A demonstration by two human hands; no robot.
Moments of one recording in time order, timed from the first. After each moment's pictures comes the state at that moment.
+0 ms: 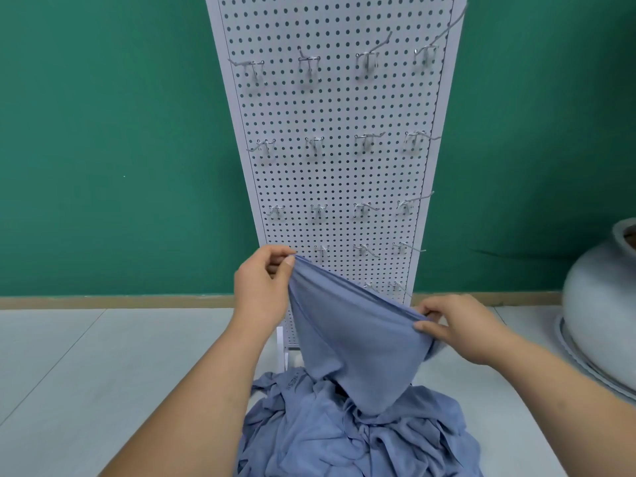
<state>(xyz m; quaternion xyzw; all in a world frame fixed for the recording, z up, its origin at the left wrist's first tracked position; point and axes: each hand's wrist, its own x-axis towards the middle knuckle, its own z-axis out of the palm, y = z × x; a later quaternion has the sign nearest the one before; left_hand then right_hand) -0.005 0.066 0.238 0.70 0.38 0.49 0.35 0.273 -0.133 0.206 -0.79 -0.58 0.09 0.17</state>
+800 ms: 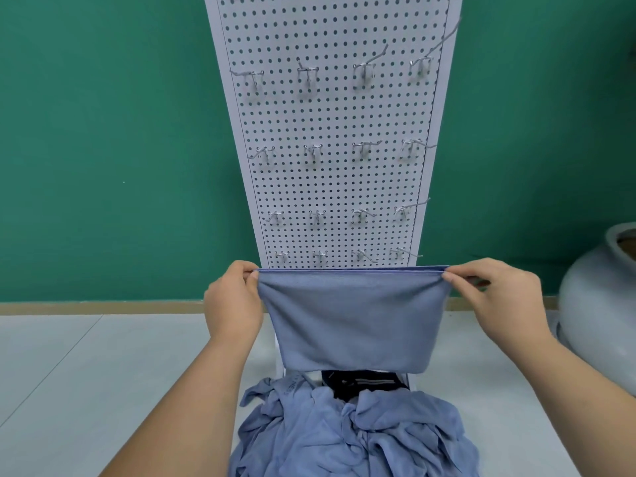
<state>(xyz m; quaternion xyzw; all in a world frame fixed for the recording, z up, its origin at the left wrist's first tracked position) -0.035 0.087 0.221 0.71 0.52 0.44 0.16 0.282 -0.152 0.243 -0.76 -0.48 -0.20 0.40</state>
